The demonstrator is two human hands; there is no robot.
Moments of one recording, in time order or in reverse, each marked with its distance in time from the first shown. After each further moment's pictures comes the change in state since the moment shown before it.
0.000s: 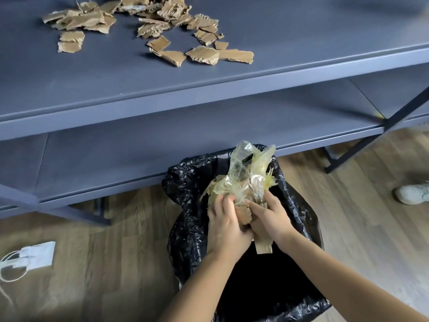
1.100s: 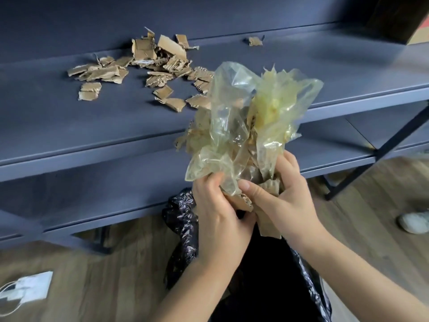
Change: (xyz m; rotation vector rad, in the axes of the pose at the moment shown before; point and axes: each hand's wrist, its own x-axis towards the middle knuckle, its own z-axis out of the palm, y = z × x) left_hand 0.019 0.080 -0.084 -0.227 0.613 0.466; right_hand -0.061 -0.138 -0.043 0.114 0.063 -0.724
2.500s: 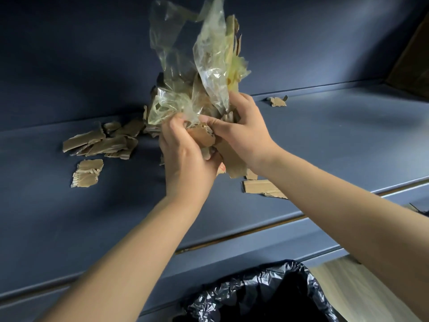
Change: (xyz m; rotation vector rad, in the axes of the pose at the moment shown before) left_hand 0.261 -0.107 0.003 0.081 0.081 0.012; right_hand 0.268 -0.042 0.093 -0.011 -0.030 -0.136
